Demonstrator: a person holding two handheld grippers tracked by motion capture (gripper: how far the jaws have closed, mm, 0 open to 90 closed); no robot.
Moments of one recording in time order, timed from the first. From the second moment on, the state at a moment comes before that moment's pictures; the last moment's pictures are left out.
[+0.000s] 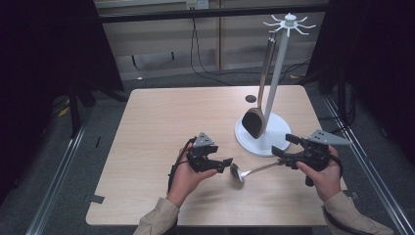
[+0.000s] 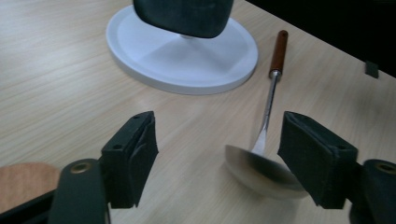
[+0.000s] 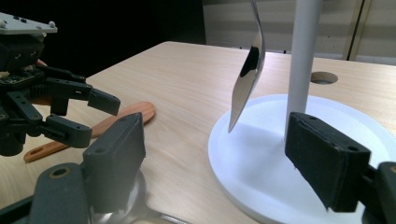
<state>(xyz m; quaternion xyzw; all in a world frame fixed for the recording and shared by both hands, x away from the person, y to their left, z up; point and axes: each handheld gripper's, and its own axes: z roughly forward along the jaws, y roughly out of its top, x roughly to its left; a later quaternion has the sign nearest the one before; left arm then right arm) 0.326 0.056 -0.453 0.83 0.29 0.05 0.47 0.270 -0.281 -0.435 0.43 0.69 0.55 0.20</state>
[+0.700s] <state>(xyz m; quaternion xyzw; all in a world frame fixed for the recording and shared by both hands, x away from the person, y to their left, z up) 0.331 0.025 -0.464 0.86 0.28 0.02 0.43 0.253 -0.294 -0.439 0.44 0.69 0.54 0.21</state>
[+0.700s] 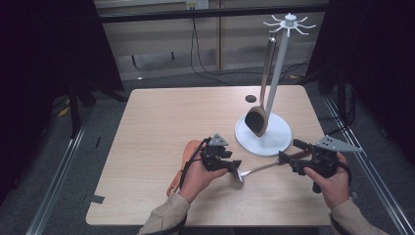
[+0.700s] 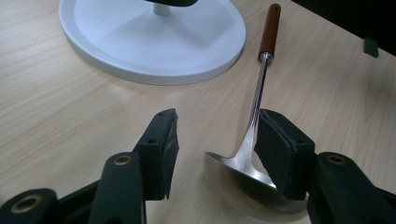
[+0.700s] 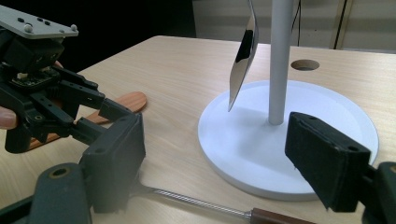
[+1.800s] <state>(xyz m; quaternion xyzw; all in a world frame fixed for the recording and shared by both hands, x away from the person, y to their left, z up) 0.318 0.048 -0.460 0.88 0.28 0.01 0.38 0.262 -0.289 -0.439 0.43 0.69 0.54 0.19</state>
